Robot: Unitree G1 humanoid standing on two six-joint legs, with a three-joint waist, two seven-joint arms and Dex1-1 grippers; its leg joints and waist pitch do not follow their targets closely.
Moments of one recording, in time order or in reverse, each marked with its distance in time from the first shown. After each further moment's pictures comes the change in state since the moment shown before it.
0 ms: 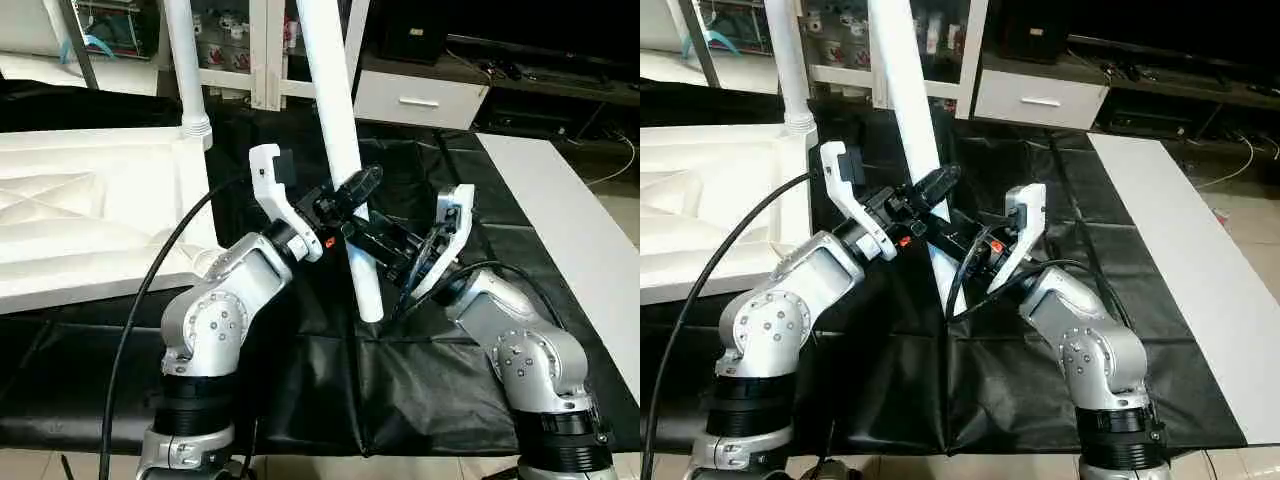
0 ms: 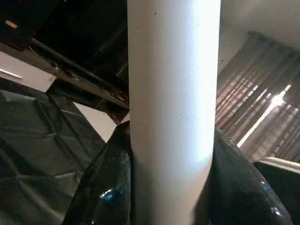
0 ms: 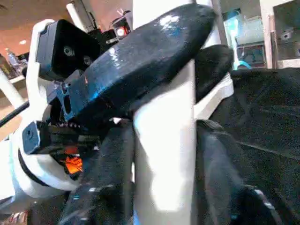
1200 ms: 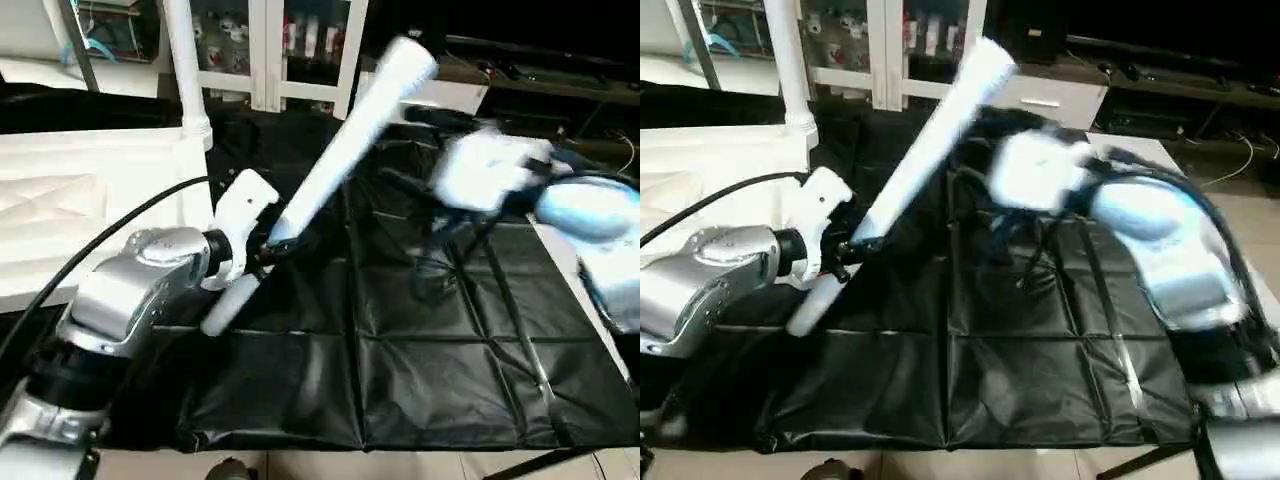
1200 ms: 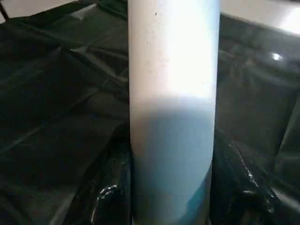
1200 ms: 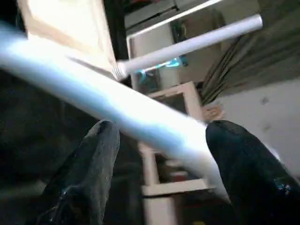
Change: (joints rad) left arm -0.085 0.630 -0.345 0.010 0.360 0.092 -0.276; right arm -0.352 -0.543 0.279 0.134 -0.839 -0.770 0.016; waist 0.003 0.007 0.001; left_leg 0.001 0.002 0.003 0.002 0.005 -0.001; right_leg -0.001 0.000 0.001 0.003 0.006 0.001
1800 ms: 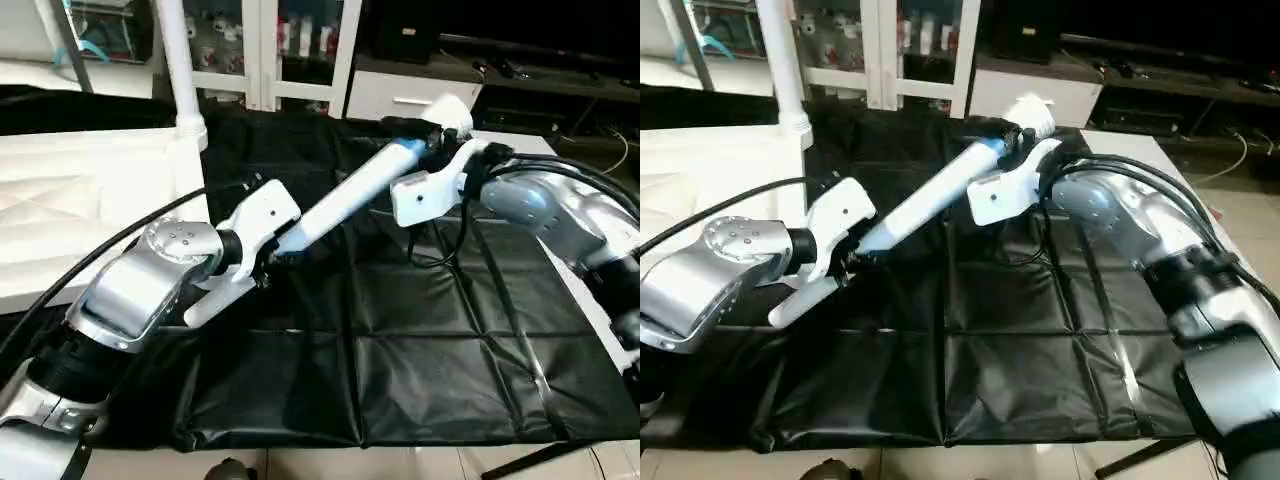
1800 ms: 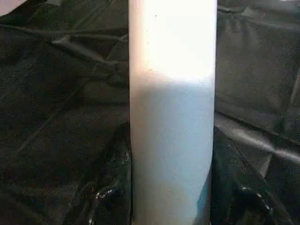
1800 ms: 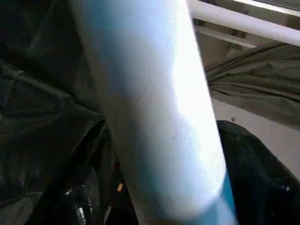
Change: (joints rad) left arm -0.048 0.053 -0.114 -0.018 0.117 0.017 -0.058; right arm -0.296 0.036 0.272 0.609 -0.550 -0.347 -0.383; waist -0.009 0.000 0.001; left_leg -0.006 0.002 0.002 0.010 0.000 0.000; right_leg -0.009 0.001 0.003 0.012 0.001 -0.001
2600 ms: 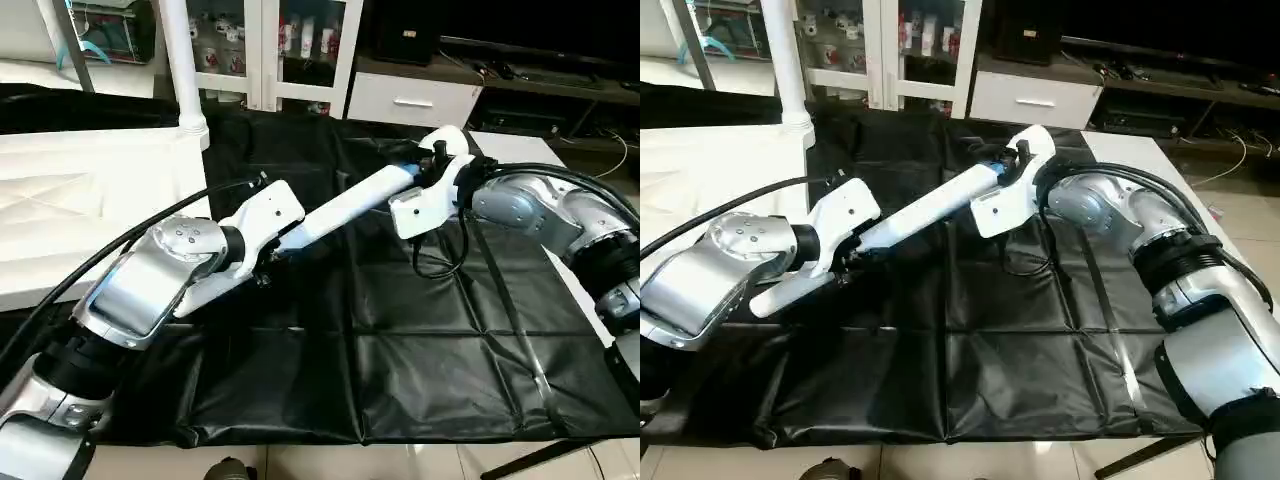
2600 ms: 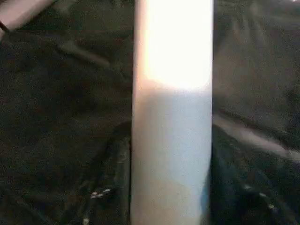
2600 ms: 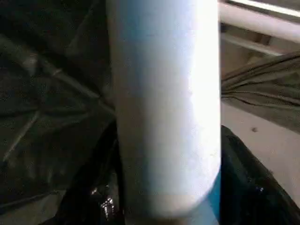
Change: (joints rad) left arm -0.019 -0.050 0.011 0.027 0.066 -0.051 0.014; right arm -0.062 0.032 0.056 0.238 -0.051 -0.134 -0.056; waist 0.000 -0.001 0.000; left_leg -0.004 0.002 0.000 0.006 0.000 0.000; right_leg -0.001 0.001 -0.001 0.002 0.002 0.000
